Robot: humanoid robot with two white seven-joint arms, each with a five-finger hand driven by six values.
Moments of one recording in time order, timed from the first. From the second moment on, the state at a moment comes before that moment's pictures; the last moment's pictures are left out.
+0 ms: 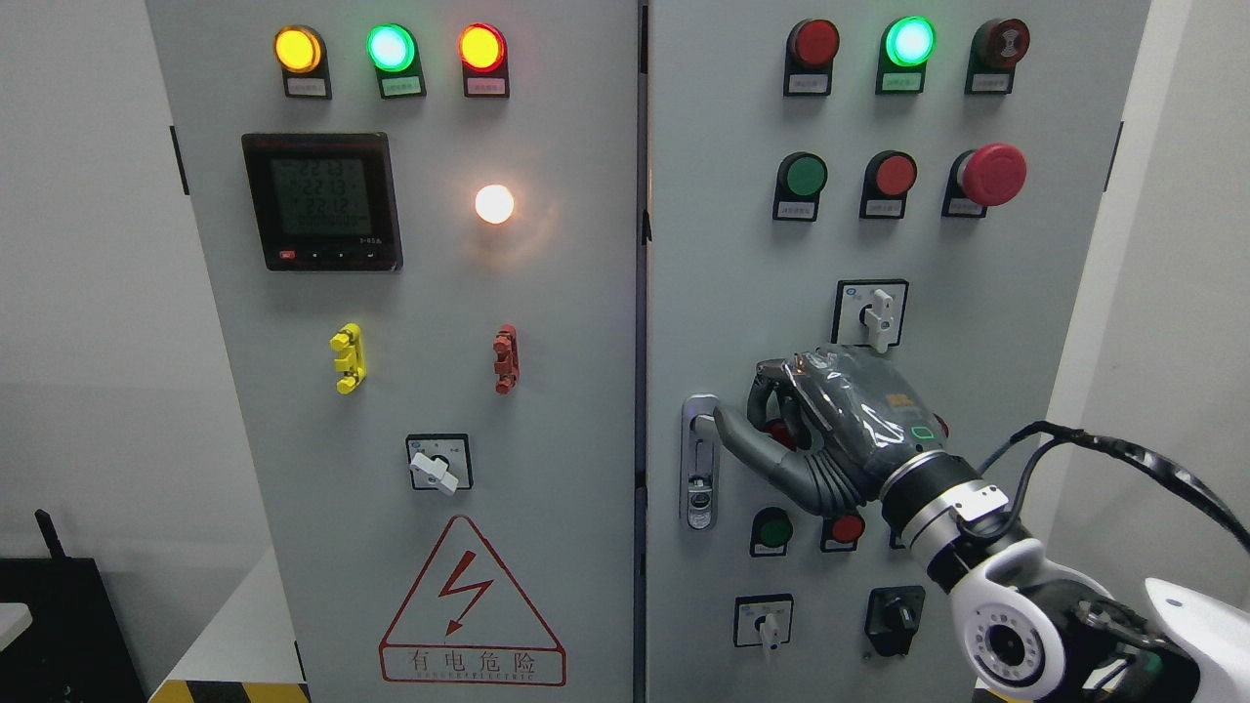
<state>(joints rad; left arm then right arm) 0.00 -0.05 -0.10 0.00 0.21 -0.11 0.00 -1.23 -0.76 1.11 -1.93 -0.05 0.62 -0.27</state>
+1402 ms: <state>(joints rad) 0.00 -0.05 -0.10 0.00 0.21 -0.11 0.00 -1.25 -0.72 1.11 -1.90 -0.05 0.60 -0.30</state>
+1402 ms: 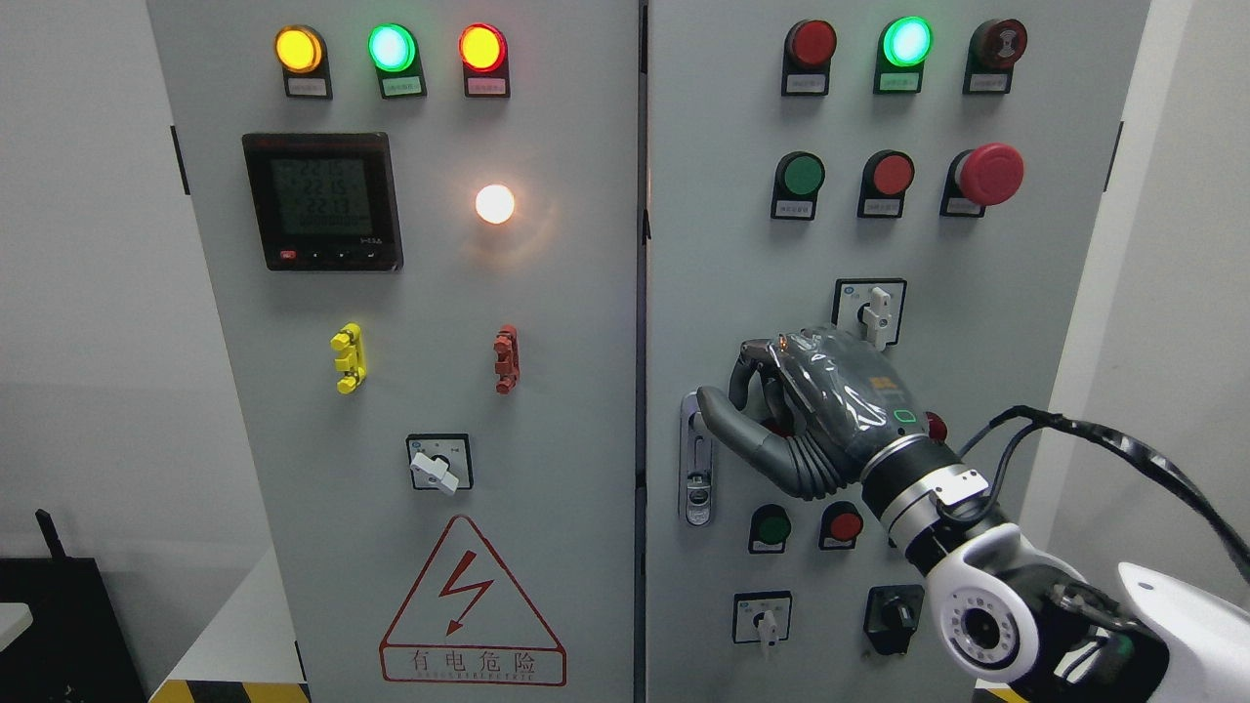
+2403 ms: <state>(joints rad) 0.00 -0.05 -0.10 0.00 0.21 -0.11 0.00 -1.26 -0.70 1.11 -1.91 -0.04 0.59 -0.30</state>
